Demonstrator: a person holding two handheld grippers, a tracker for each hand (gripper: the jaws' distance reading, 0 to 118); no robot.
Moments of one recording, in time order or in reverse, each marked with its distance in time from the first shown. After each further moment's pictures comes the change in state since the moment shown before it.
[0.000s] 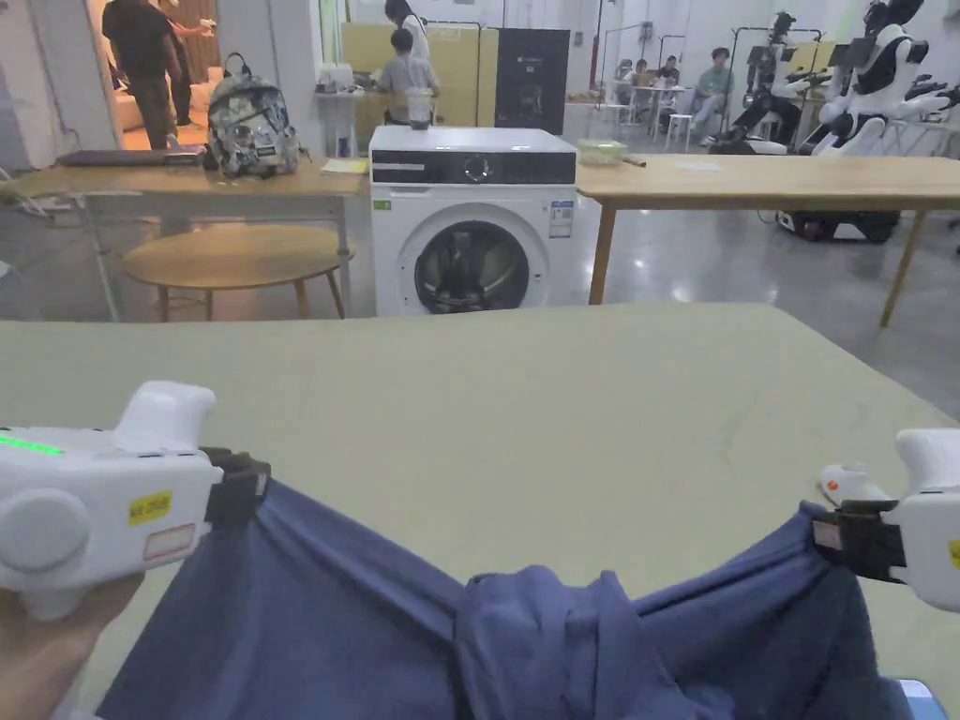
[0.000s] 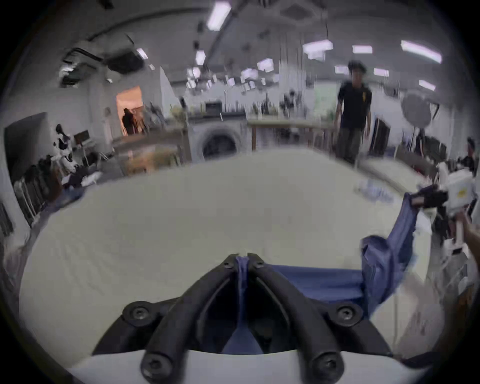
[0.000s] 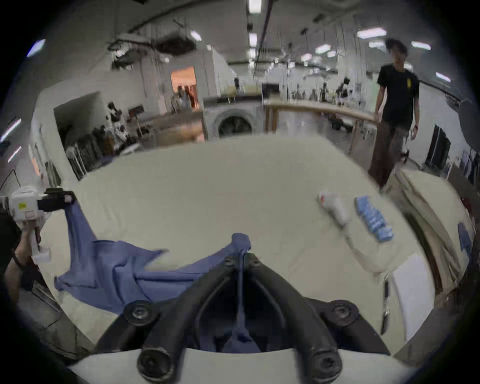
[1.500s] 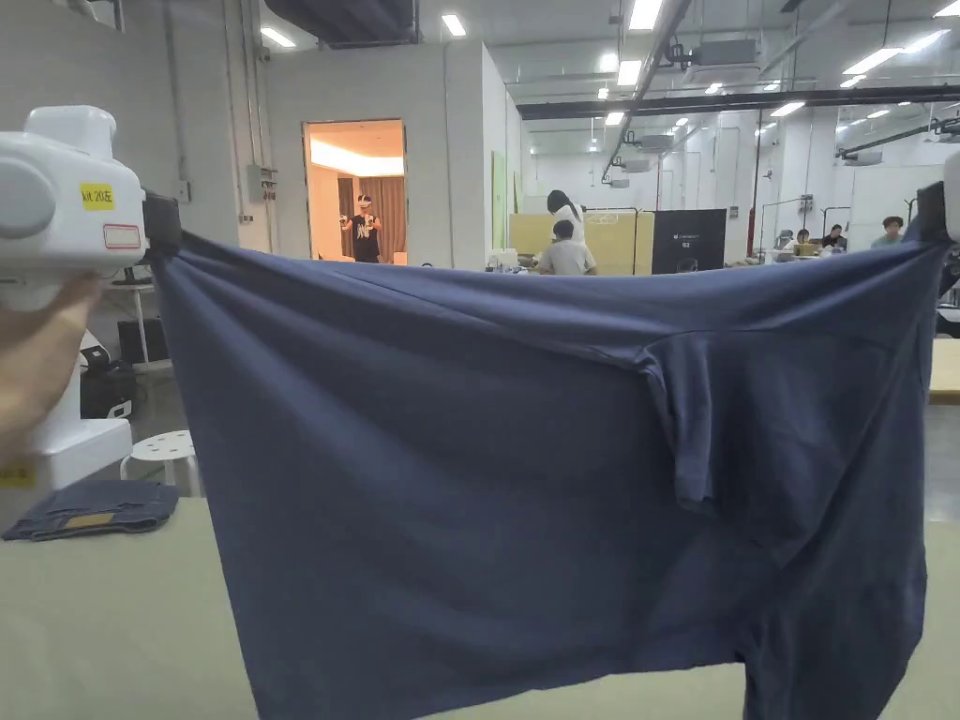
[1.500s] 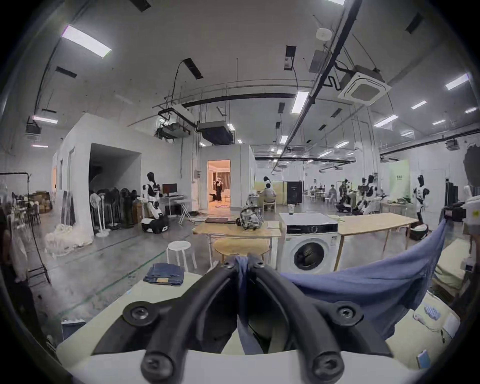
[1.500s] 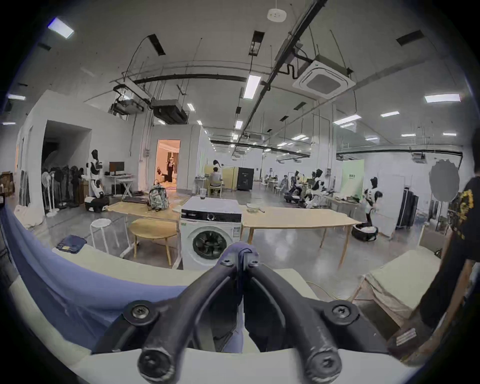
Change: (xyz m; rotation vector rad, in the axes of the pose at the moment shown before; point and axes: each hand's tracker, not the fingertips) left arm -0.143 0.281 0.130 0.436 0.489 0.108; right arm -0.088 0.391 -0.015 0.463 -0.220 0.081
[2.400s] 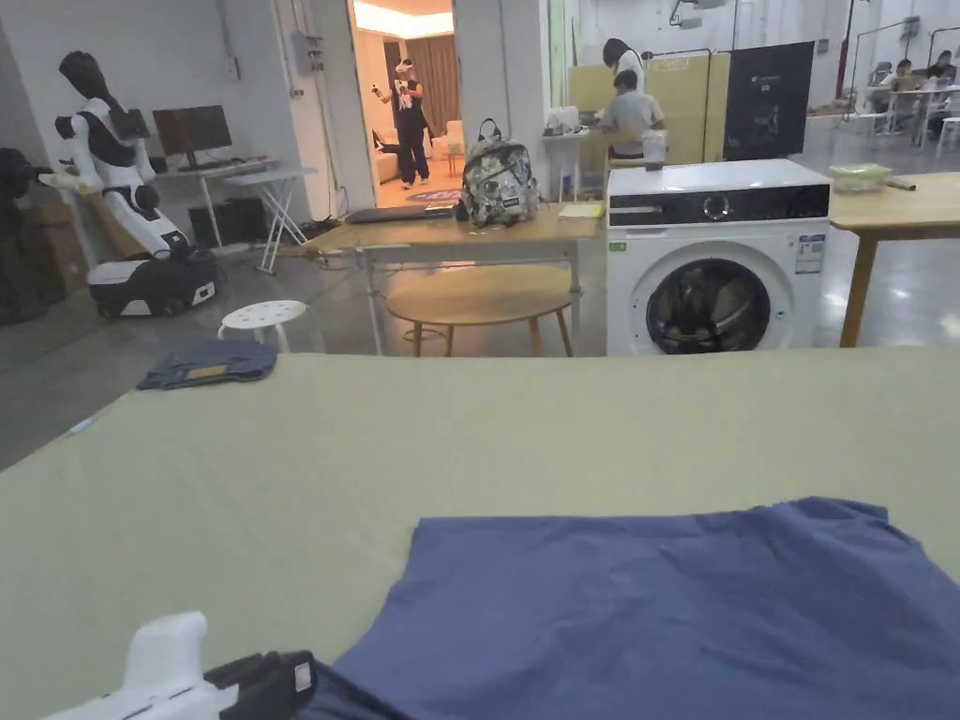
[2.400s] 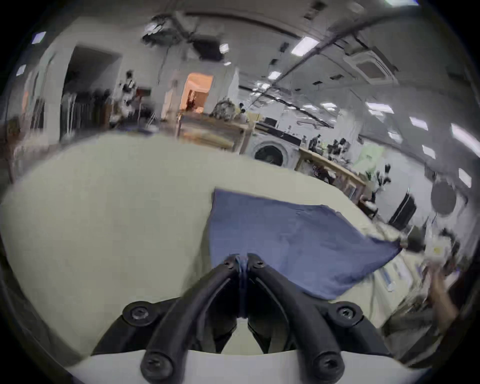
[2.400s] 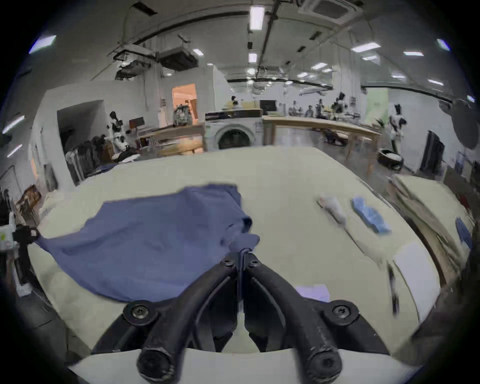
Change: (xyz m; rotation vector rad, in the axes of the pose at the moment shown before) left arm -0.044 -0.409 0.231 -0.530 -0.262 0.354; right arm 0.064 -0.425 0.228 -0.427 0.152 -0.101
